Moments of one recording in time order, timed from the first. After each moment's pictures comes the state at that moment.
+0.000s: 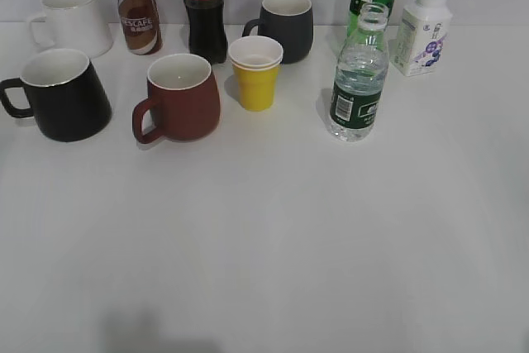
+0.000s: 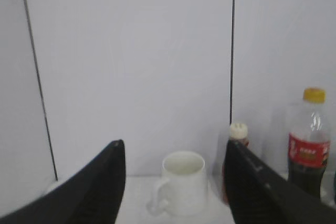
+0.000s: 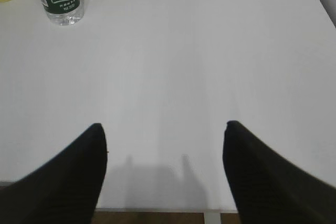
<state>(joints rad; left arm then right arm) -0.01 0.66 -0.54 0.06 -0.14 -0.05 0.05 -0.01 -0.51 0.03 1.04 -0.01</state>
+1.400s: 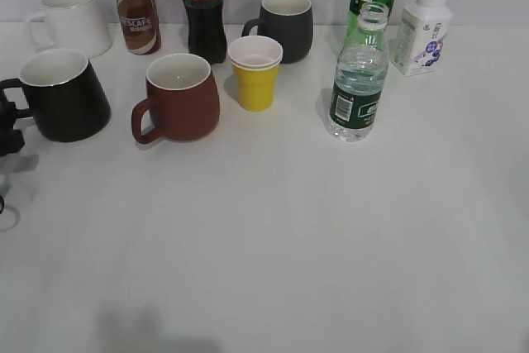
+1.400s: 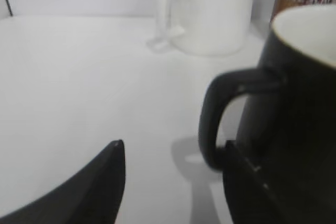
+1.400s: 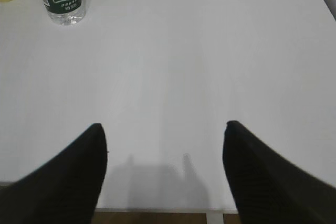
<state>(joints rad) 0.08 1.91 -0.42 0.09 -1.20 -0.05 0.05 -0.01 -0.50 0.03 1.04 -0.01</state>
